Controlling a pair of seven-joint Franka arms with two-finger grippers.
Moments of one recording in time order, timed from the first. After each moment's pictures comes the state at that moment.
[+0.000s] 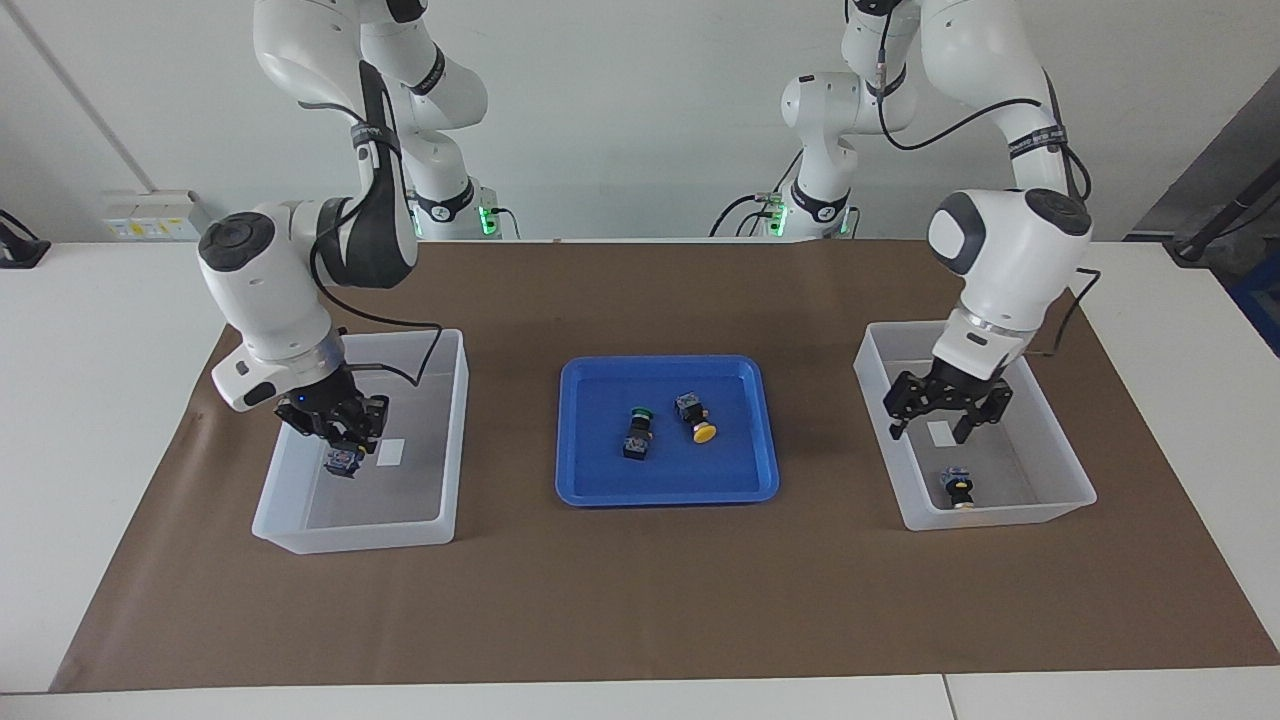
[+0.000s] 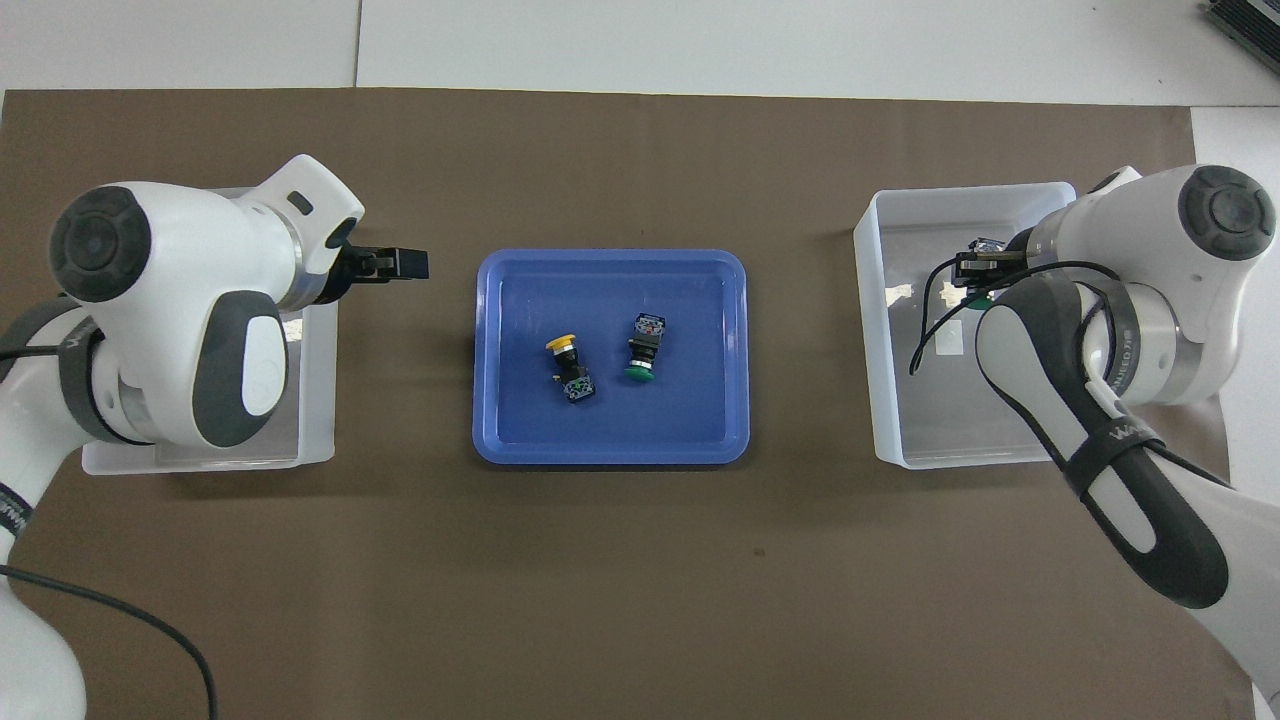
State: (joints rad) left arm -0.28 0.19 0.00 -1.93 -0.15 2.39 -0.14; right arm 0.07 0.34 -0.09 -1.86 0.03 2.34 0.04
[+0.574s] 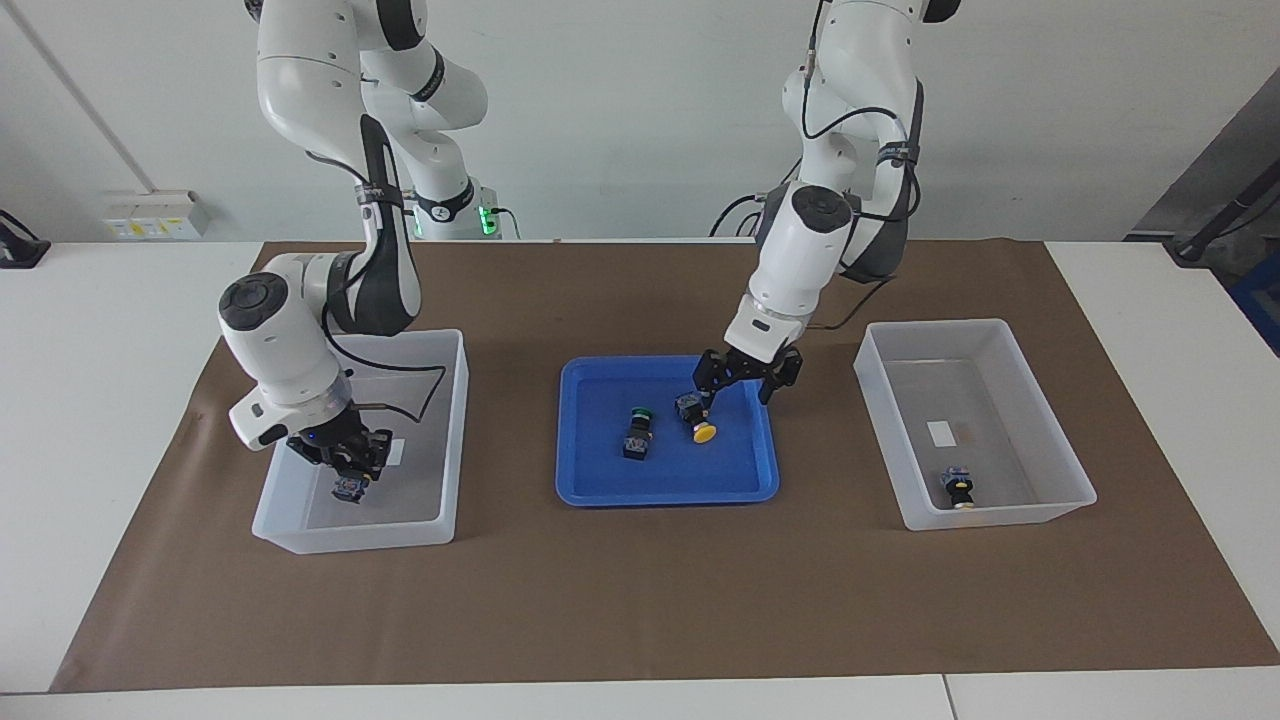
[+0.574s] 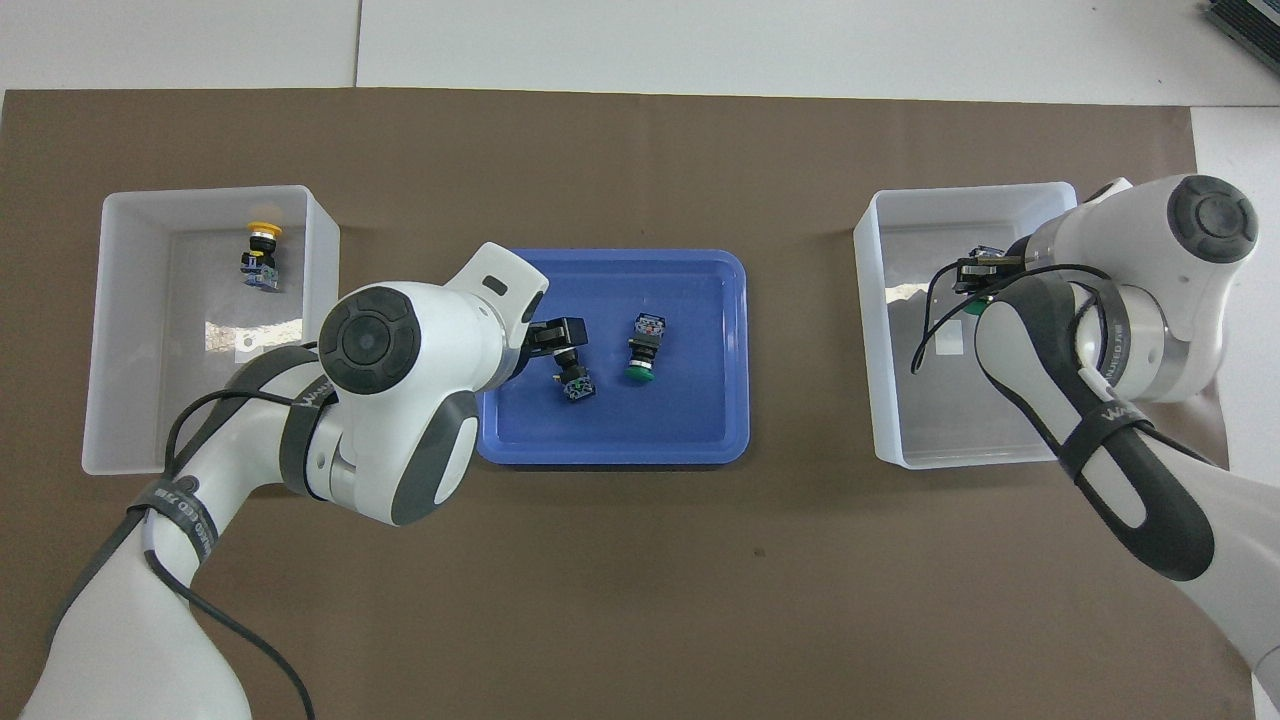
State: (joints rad) left arm -0.53 0.23 0.00 -2.02 -0.14 2.48 -0.56; right arm 0.04 0.37 -0.09 -1.86 0.04 2.35 0.02
